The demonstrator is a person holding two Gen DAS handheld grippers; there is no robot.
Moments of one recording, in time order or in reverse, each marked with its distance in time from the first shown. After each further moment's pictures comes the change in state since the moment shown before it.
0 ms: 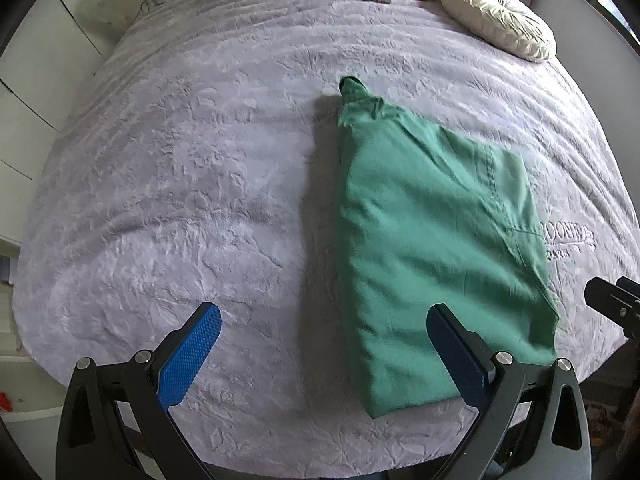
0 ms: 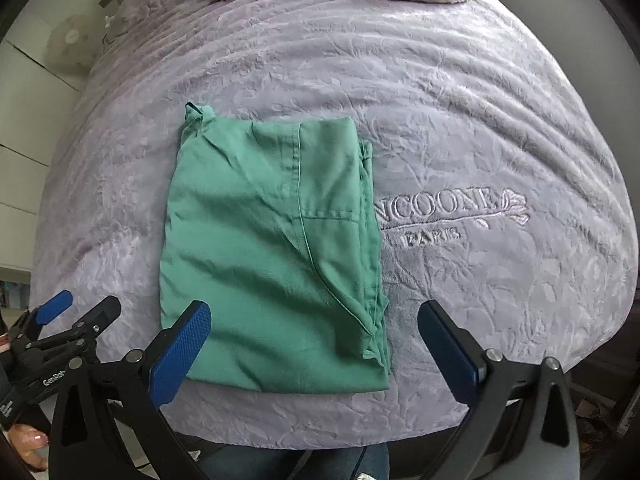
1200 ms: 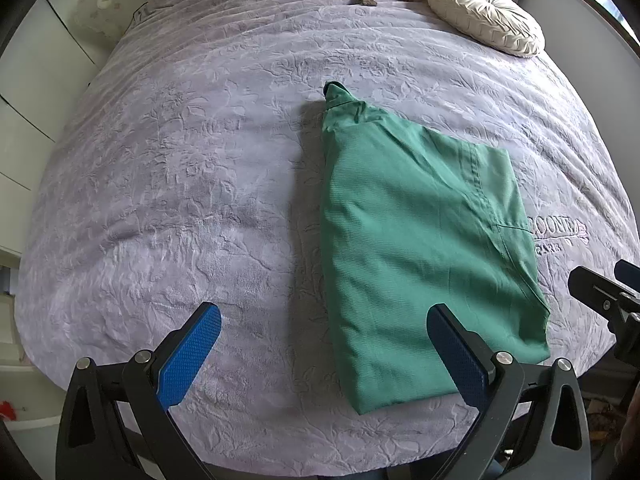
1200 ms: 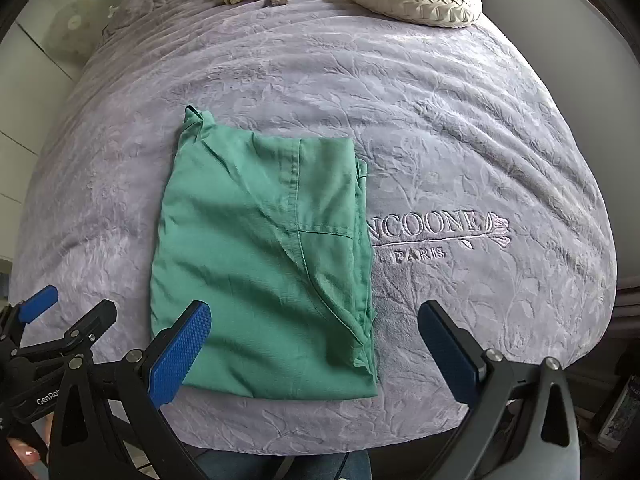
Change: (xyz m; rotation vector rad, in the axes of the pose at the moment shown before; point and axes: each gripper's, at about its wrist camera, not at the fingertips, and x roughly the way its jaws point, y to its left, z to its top) left arm -0.006 -0.012 -0.001 0.038 -0.006 -0.008; right arm -0.007 0.013 0.003 -0.046 -0.030 -0.076
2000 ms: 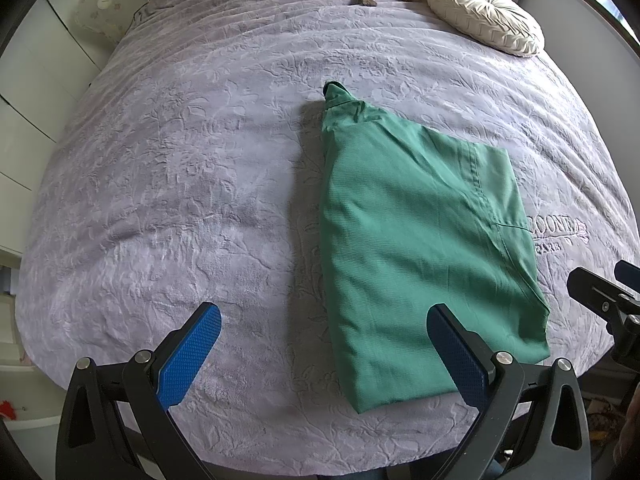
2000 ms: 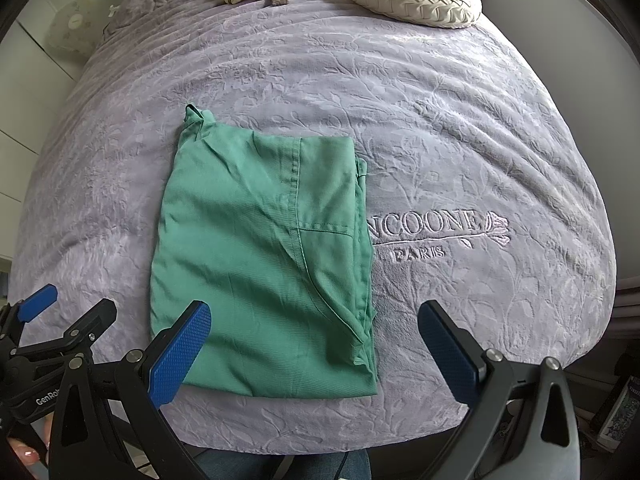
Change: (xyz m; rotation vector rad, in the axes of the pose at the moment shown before) left arm -0.001 -0.001 -0.001 0.001 -0.001 0.001; right arm 0.000 0.000 -0.002 0.001 0.000 -0.003
